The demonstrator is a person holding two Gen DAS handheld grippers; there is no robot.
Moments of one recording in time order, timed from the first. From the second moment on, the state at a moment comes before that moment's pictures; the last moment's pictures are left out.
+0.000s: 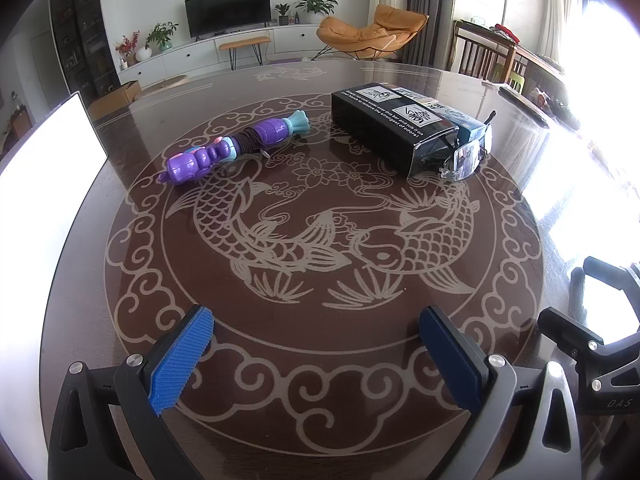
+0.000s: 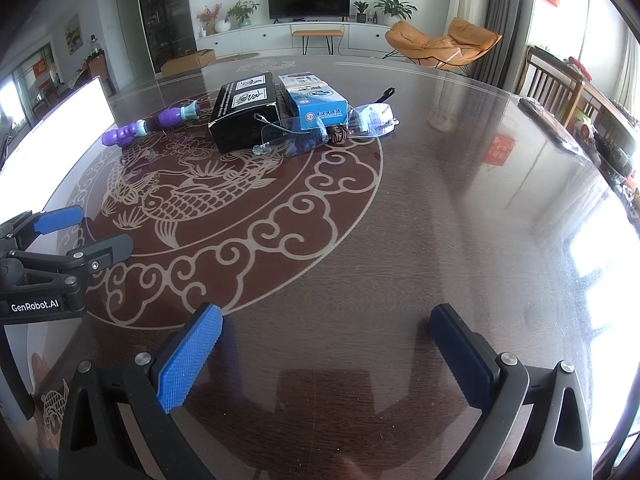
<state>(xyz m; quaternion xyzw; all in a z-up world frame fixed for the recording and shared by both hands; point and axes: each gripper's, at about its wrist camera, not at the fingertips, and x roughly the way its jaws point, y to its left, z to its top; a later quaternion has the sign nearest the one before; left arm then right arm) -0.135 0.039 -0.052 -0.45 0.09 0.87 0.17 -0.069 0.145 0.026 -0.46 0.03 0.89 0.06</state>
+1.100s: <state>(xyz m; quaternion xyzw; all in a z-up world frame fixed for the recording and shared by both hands) -0.138 0.039 -0.050 -0.46 0.12 0.85 0.21 -0.069 0.144 0.025 -0.46 0.03 0.89 0.06</state>
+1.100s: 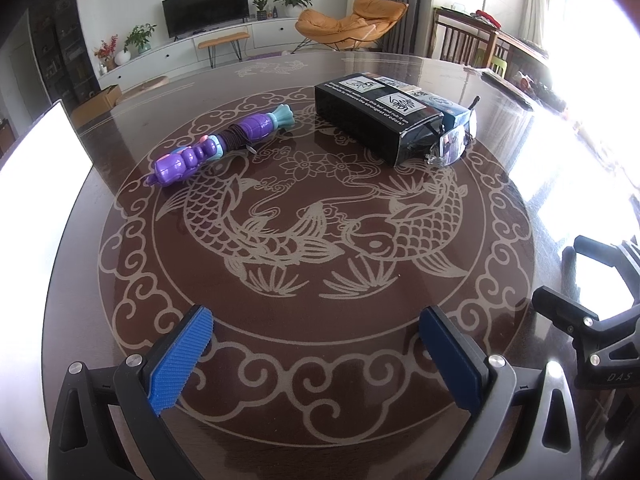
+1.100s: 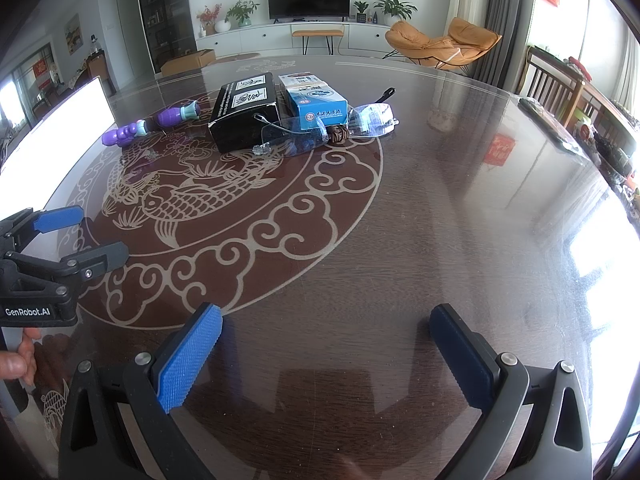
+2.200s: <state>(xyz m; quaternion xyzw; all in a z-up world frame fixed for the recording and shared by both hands) -0.281 0.052 -0.040 -0.49 0.20 0.81 0.26 -0.069 0.144 0.024 -0.46 0.03 0.89 0.06</state>
